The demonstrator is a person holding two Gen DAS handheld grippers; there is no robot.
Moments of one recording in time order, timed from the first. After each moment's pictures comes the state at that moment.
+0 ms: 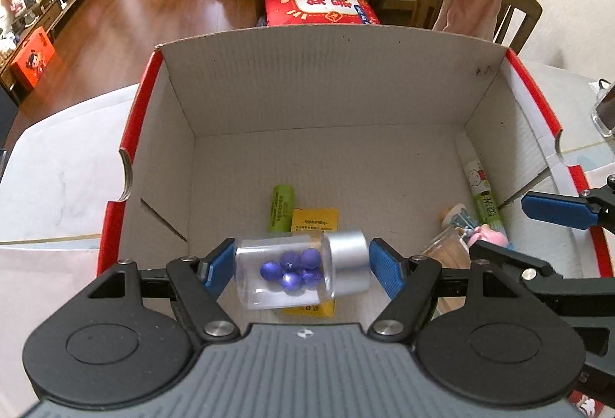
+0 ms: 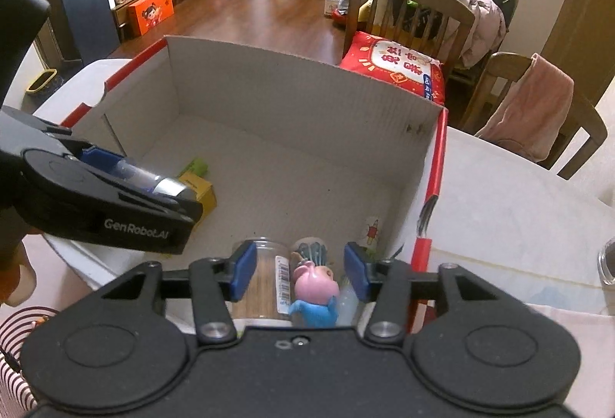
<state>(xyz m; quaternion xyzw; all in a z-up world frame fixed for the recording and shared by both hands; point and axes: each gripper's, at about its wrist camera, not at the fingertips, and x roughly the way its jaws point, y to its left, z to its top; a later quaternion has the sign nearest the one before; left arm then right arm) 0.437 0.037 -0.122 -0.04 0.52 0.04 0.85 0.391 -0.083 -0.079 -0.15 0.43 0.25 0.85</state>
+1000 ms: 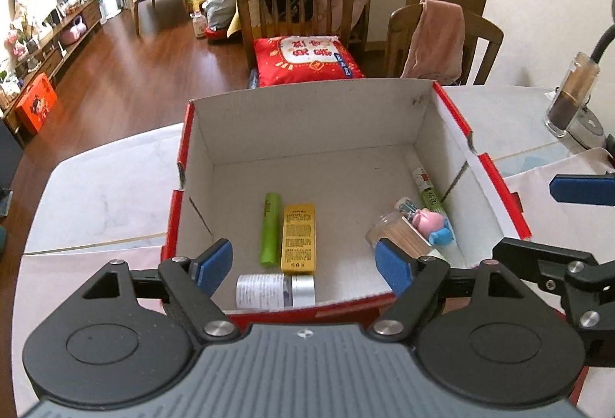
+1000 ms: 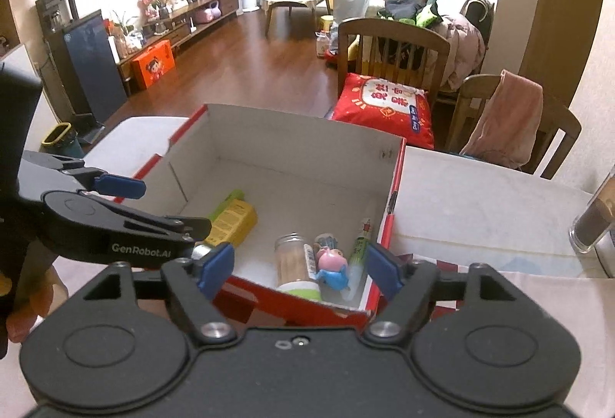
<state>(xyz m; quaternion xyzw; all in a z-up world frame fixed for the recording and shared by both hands) 0.356 0.018 -0.057 -0.01 0.45 0.02 0.89 0.317 -0.120 -0.005 -0.09 0.39 0.26 0.88</state>
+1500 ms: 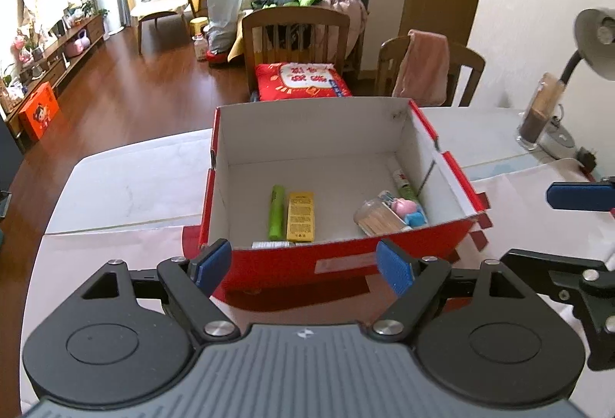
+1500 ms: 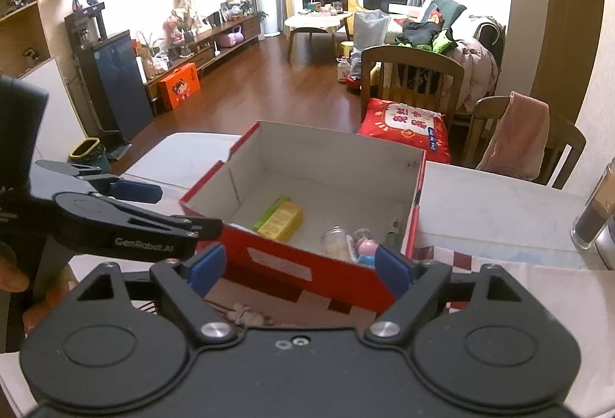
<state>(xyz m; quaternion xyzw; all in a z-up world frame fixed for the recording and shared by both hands) 0.273 0.027 -0.022 -0.03 0.40 0.01 0.92 0.245 -0.127 0.023 -0.07 0.35 0.29 0.89</state>
